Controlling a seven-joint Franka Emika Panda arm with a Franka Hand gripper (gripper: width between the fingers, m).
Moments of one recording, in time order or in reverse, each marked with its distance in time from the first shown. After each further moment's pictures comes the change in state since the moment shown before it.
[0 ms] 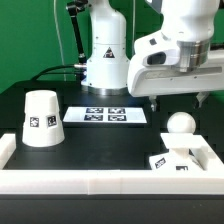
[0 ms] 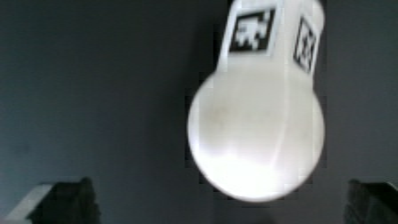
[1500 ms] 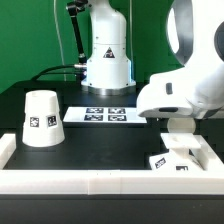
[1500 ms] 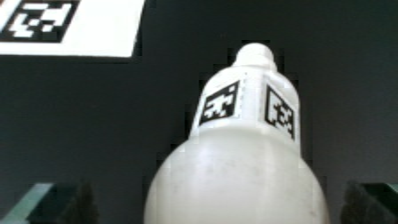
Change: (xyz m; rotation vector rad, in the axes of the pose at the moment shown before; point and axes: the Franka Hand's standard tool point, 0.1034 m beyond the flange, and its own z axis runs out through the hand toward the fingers) arm 0.001 -0.014 0.042 -0.033 -0.456 0.089
